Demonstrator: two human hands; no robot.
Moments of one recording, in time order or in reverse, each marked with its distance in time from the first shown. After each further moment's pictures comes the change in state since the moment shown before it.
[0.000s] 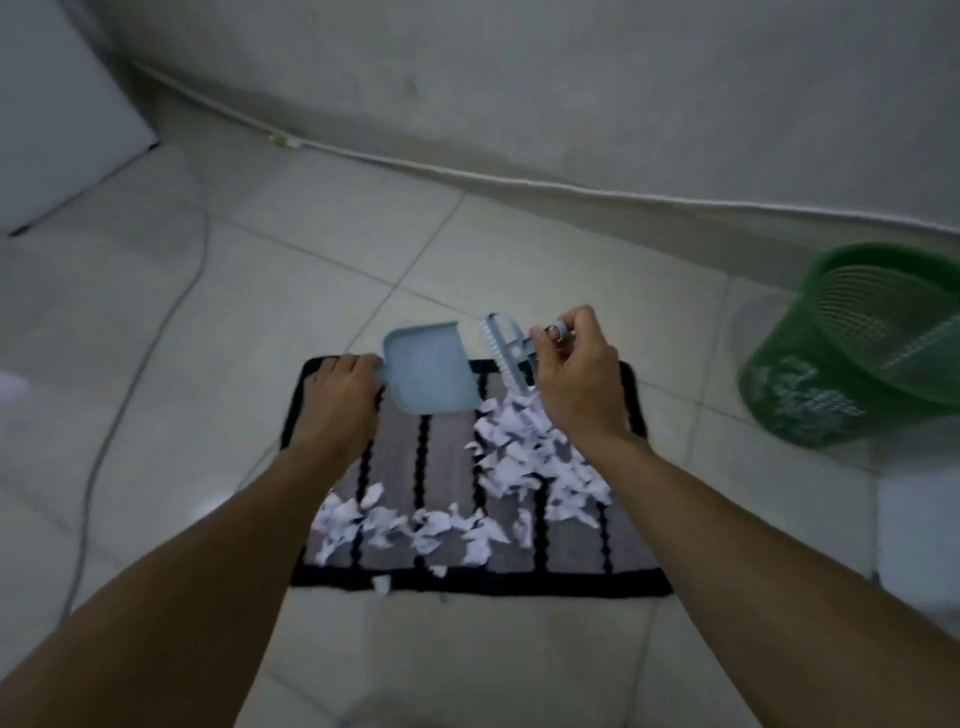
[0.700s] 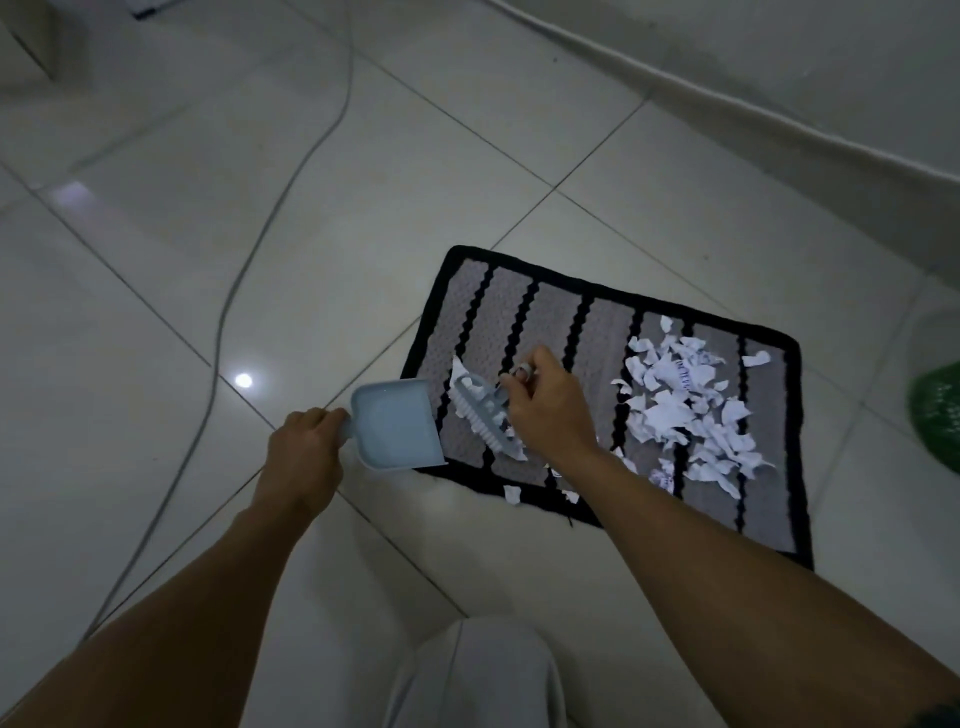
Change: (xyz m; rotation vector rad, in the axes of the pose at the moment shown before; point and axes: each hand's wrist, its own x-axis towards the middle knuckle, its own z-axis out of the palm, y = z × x) left_hand -0.208 -0.209 0.050 -0.068 -0.163 -0.292; right_hand -0.140 -0.046 0.189 -0.046 -0.602 0.207
